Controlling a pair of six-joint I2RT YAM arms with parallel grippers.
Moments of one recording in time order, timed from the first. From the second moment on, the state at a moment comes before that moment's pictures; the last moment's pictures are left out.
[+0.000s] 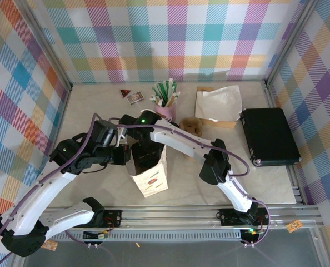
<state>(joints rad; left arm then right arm) -0.67 0.98 1.24 -1.20 0.07 -0.51 1.09 2.25 2.31 -1.54 0.04 0.57</state>
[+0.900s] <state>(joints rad) -0.67 0.95 1.22 -1.18 0.06 -0.49 1.10 2.23 2.30 -1.49 0.12 0.60</state>
